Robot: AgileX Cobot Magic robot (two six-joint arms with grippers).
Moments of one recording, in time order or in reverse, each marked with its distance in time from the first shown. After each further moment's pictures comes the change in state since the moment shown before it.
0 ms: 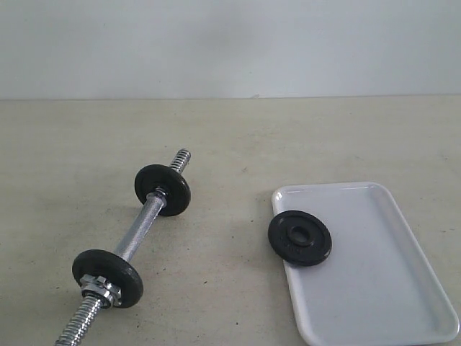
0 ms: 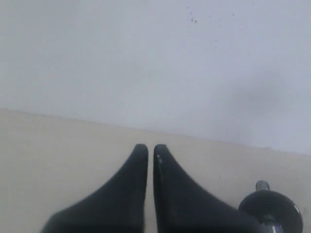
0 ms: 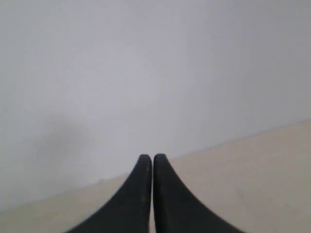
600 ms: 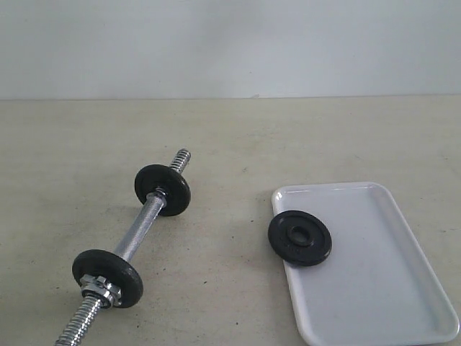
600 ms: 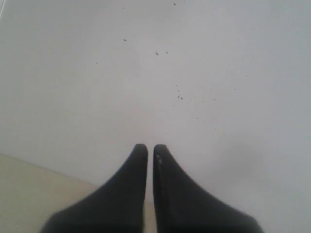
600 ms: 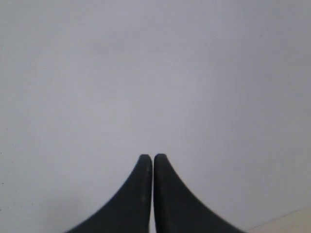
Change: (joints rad) left arm 0.000 0.000 0.000 -0.007 -0.225 -0.196; right arm 0.000 0.000 0.000 0.035 -0.328 0.018
